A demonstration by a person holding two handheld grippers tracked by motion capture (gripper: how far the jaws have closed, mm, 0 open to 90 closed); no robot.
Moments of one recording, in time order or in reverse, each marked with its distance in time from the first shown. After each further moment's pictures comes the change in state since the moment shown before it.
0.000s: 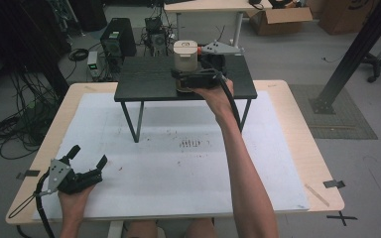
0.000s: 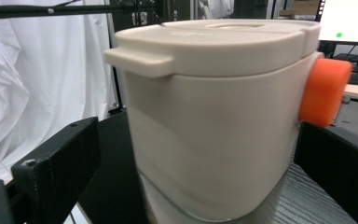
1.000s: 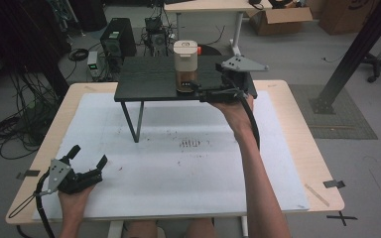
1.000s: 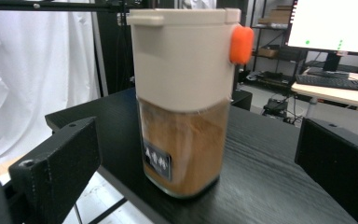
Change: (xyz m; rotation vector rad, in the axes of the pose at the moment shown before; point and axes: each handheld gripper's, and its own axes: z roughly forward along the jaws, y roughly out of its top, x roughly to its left) left arm 0.000 0.000 0.000 0.004 -0.001 0.002; right arm 0.003 -0.018 -0.061 -0.018 -0.076 -0.035
